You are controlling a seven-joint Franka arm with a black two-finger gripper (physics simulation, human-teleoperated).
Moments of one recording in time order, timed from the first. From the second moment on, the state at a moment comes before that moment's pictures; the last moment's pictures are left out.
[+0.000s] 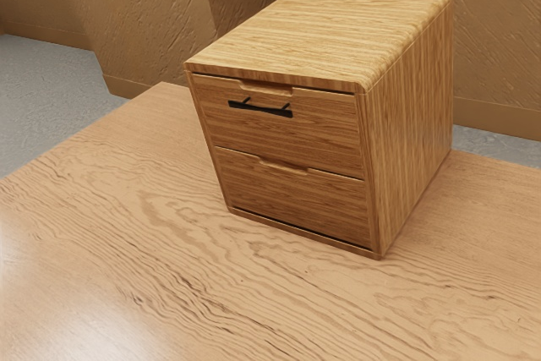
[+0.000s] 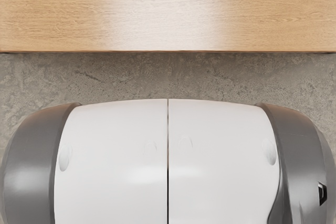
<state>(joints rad) 0.00 0.00 0.00 -0.07 0.00 0.00 0.00</state>
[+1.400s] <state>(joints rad) 0.00 0.00 0.00 -0.33 0.00 0.26 0.00</state>
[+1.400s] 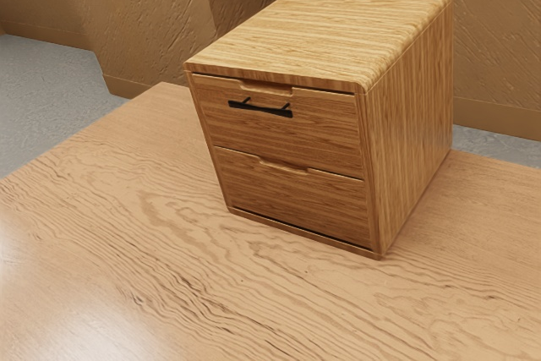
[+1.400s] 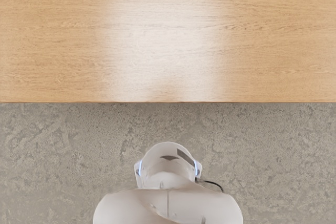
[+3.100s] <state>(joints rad) 0.00 0.00 0.00 -1.42 0.00 1.35 0.00</state>
